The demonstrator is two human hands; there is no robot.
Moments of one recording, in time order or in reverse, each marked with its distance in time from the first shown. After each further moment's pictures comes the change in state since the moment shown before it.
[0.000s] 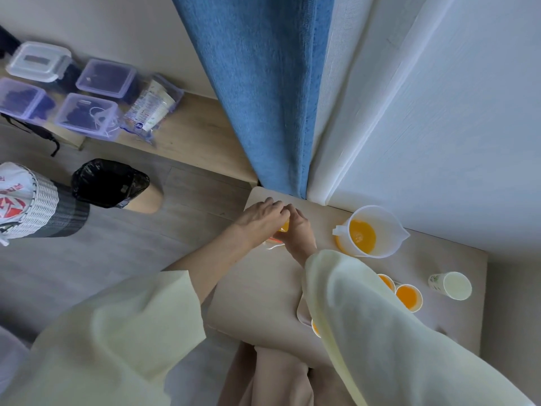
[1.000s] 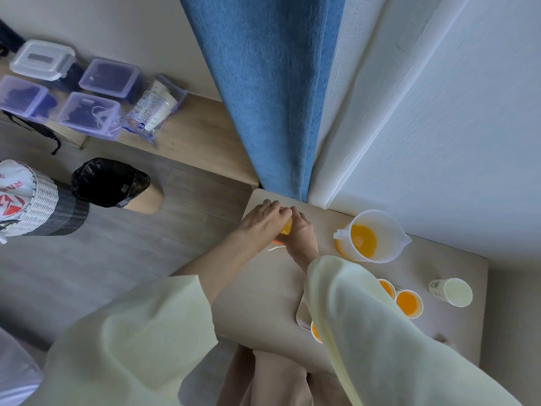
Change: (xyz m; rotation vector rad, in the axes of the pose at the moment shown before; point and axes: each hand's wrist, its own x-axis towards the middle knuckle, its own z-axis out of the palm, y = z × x) left_hand 0.004 0.007 -0.004 -0.086 -0.038 -0.136; right_hand 0.000 -0.002 -0.001 -0.002 0.019 0.024
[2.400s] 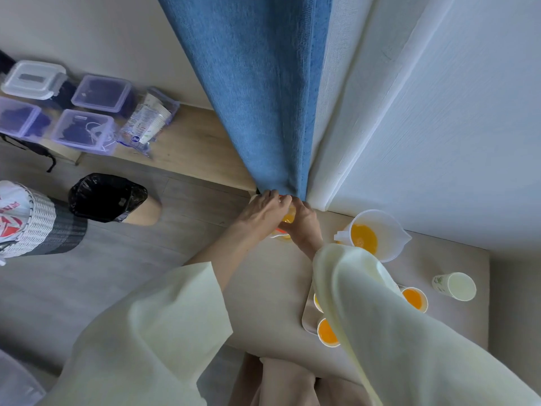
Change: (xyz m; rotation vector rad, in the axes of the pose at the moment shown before) left_hand 0.025 -0.015 -0.009 0.045 0.099 0.052; right_hand 0.030 -0.006 -0.016 0.033 0.035 -0.027
